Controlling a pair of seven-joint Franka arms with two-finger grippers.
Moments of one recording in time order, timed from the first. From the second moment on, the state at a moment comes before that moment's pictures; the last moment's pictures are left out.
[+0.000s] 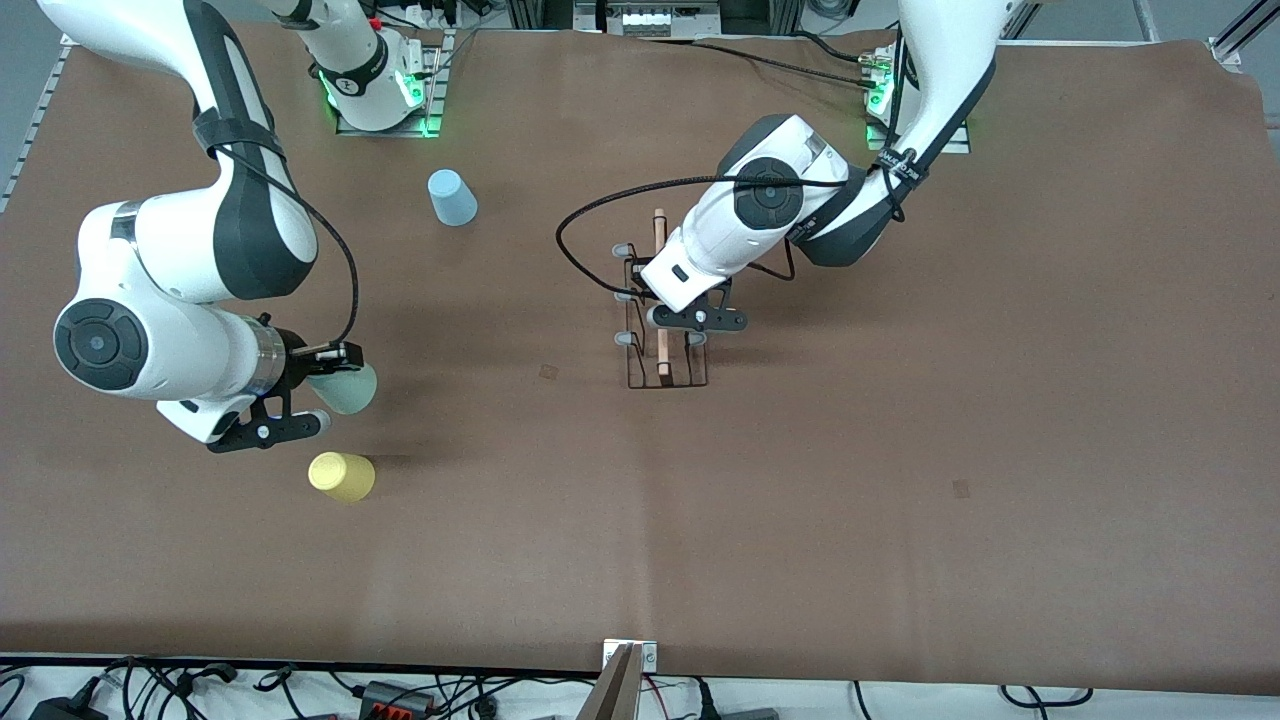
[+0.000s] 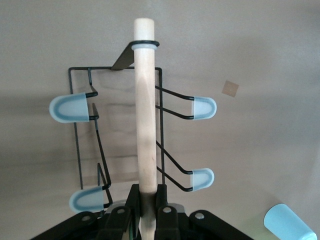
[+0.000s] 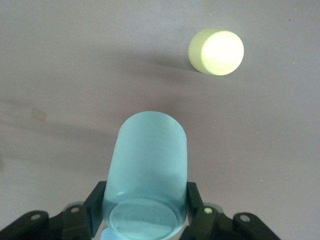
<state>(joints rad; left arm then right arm) -0.21 0.50 -0.56 -1.73 -0.09 2.24 -0.72 0.21 0.50 -0.02 -1.38 0.04 1.64 -0.01</state>
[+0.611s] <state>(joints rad) -0.22 0.51 -0.56 -1.73 -0.08 2.25 -0.73 0.24 0.50 -0.02 -1.37 0.04 1.64 -0.01</state>
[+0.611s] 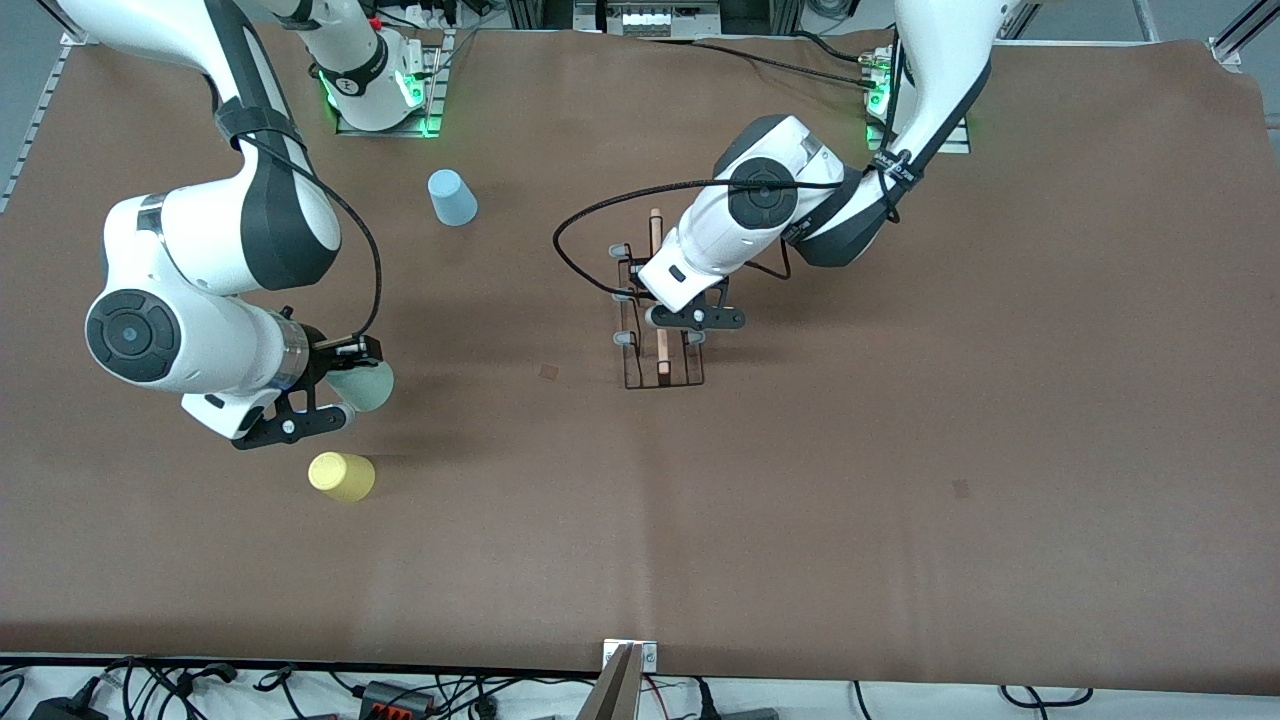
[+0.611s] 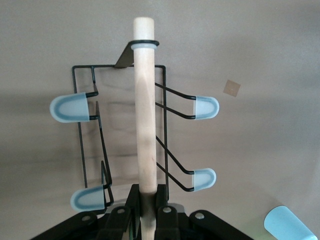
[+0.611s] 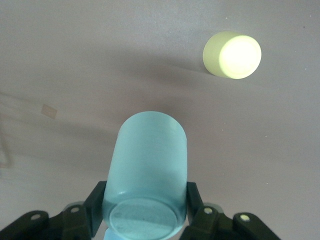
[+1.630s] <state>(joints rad) -0.23 0.52 -0.56 -1.68 -0.05 2.16 -0.73 0.25 0.50 -0.02 -1.37 0.04 1.64 -0.01</state>
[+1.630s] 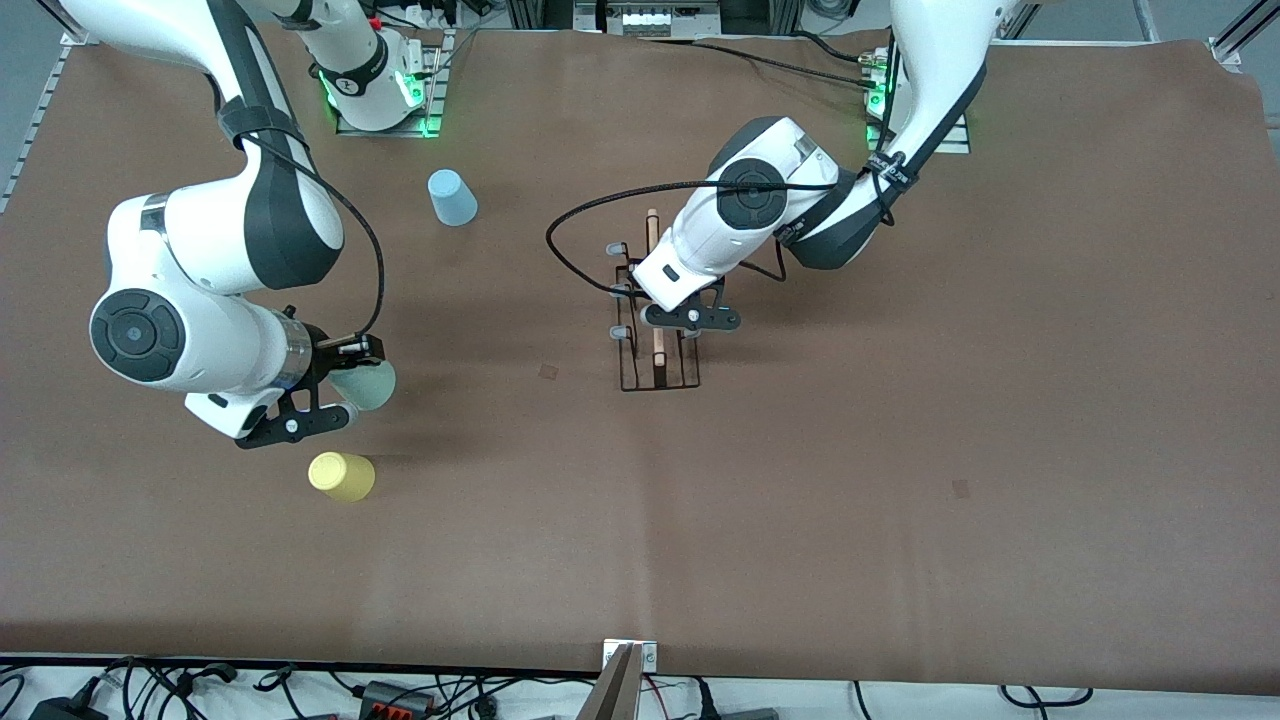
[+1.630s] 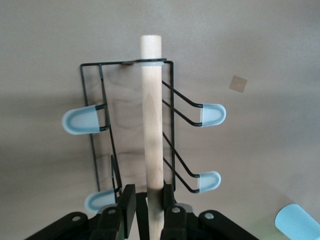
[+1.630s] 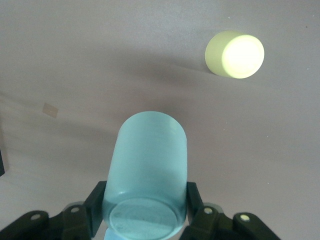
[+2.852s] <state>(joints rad) 0.29 0.26 -0.56 -1.36 -0.05 1.39 -0.37 0.62 0.45 -0.01 -1.37 0.14 1.53 0.07</state>
